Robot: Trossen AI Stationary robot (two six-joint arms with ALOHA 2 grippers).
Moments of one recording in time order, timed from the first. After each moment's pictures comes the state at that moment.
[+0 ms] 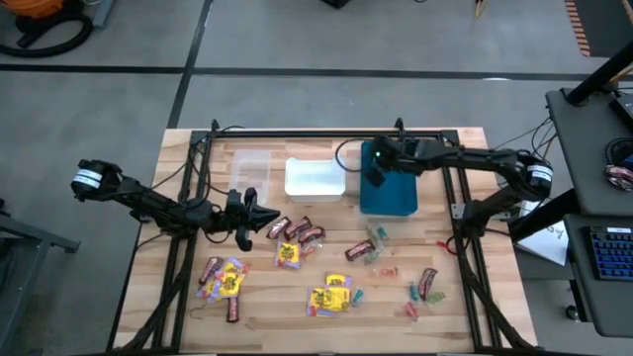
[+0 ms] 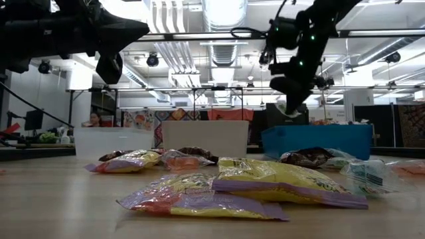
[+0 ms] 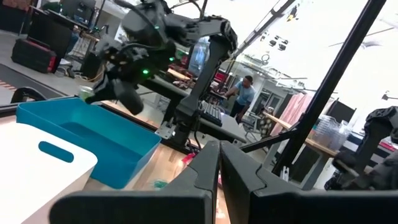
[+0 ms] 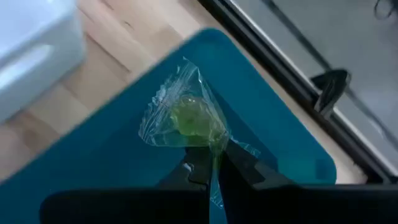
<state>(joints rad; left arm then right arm) -0.22 1.14 0.15 1.19 -0.30 -0.41 -0.44 1.46 1.01 -0.65 0.38 0.24</state>
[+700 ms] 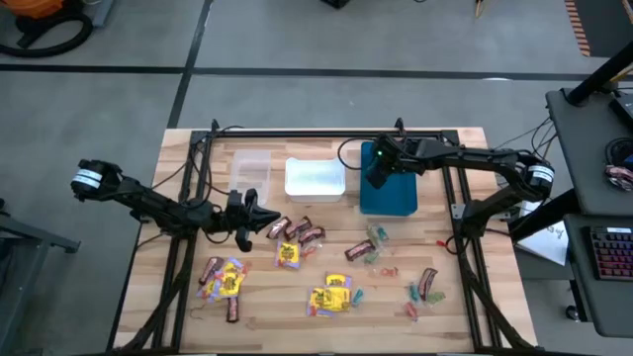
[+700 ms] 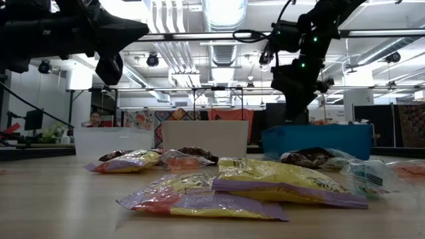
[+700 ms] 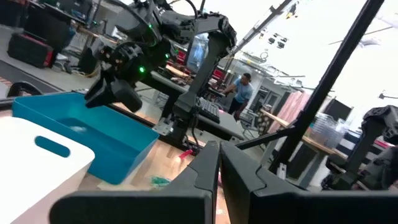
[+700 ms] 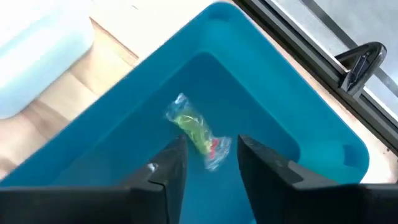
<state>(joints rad) -0.22 1.14 0.15 1.18 -0.29 -0.43 -0.46 1.45 0.98 -0.65 0.30 0.28</state>
